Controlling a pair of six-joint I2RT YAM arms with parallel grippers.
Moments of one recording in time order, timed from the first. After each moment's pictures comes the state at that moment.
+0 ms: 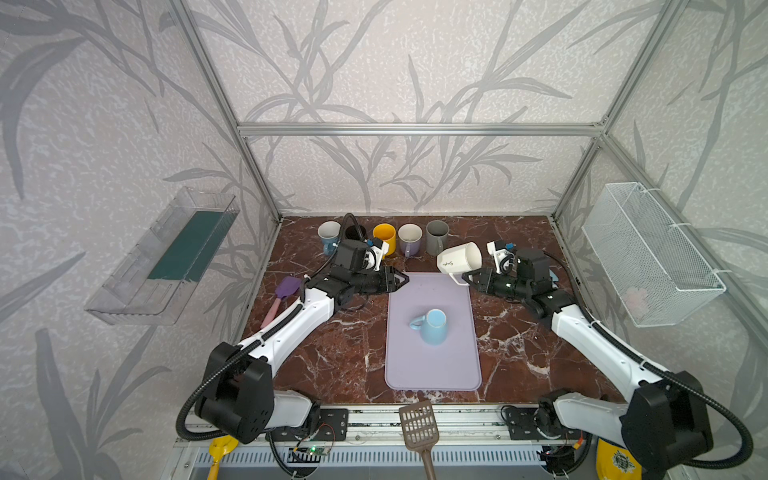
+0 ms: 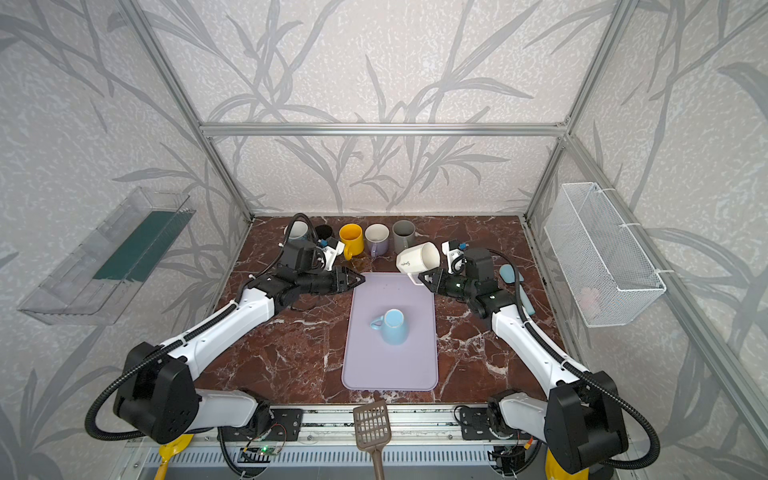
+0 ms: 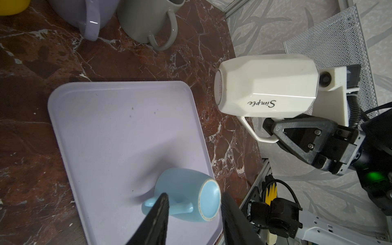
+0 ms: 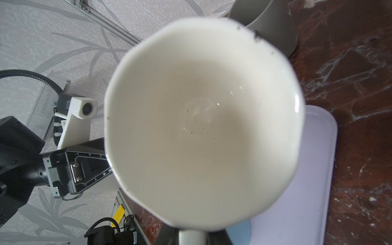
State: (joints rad) left arm -0.40 1.36 0.98 -0.27 0.59 -0.57; right arm 0.27 1.21 0.81 -0.14 -0.57 0.62
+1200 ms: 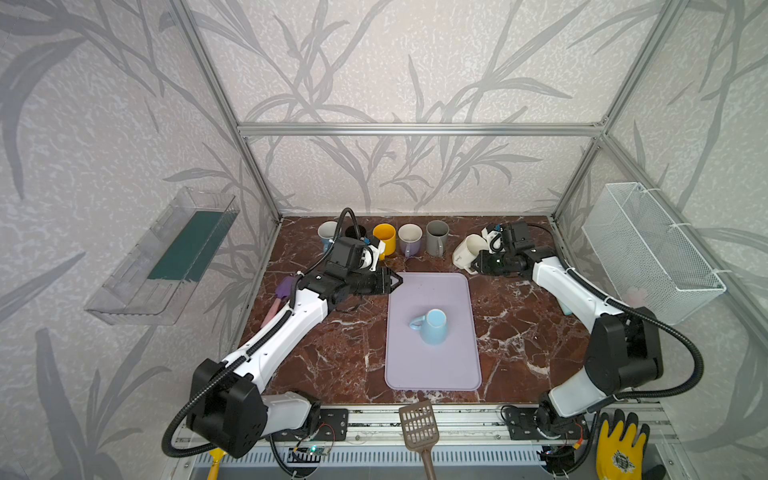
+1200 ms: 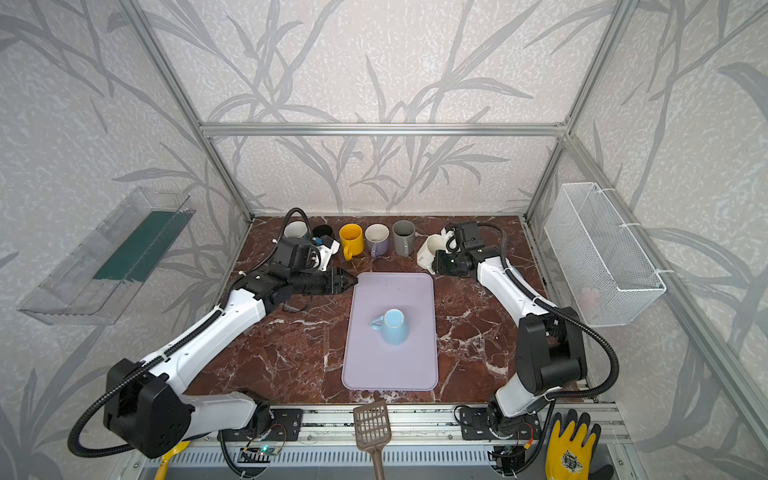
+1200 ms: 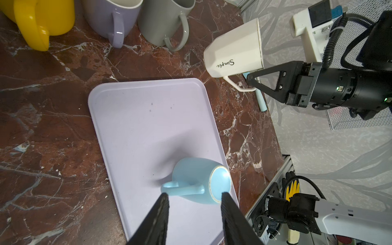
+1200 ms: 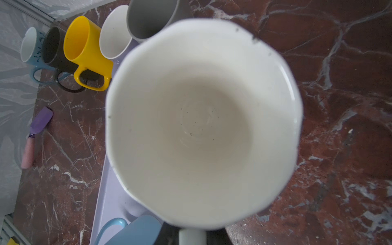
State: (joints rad) left arm -0.41 1.29 1.05 -0.49 0.48 -0.46; right arm 0.23 1.61 1.25 -0.55 -0.29 0.28
